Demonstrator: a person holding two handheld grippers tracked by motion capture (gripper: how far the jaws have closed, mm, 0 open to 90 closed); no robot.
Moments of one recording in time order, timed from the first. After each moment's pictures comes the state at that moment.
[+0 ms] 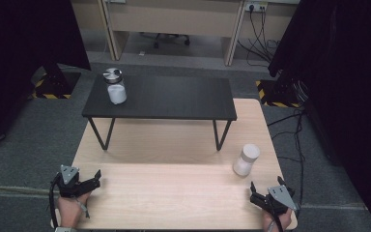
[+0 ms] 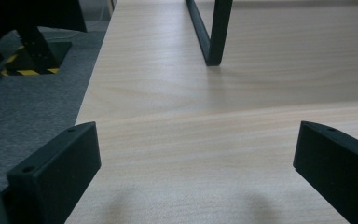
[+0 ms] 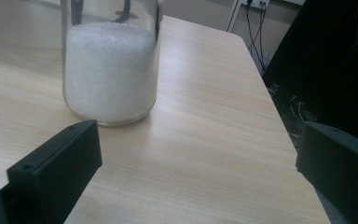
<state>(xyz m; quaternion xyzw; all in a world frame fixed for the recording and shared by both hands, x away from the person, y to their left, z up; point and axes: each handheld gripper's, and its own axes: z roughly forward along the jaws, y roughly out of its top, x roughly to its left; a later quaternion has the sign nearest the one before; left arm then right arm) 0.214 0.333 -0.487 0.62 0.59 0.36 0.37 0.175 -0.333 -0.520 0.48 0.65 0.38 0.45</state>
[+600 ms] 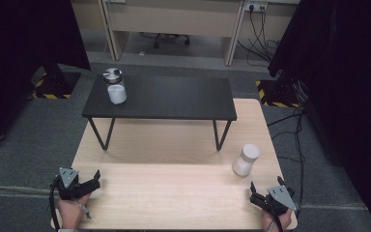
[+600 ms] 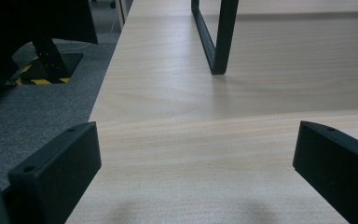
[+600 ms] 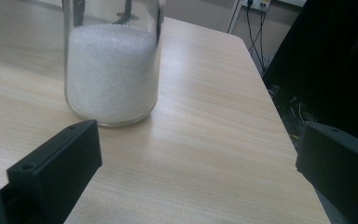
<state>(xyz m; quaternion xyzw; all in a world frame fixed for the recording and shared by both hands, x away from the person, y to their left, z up) 0.204 0.331 -0.493 0.61 0.59 0.37 0.39 0.174 -0.333 -0.520 0.48 0.65 0.39 0.45</state>
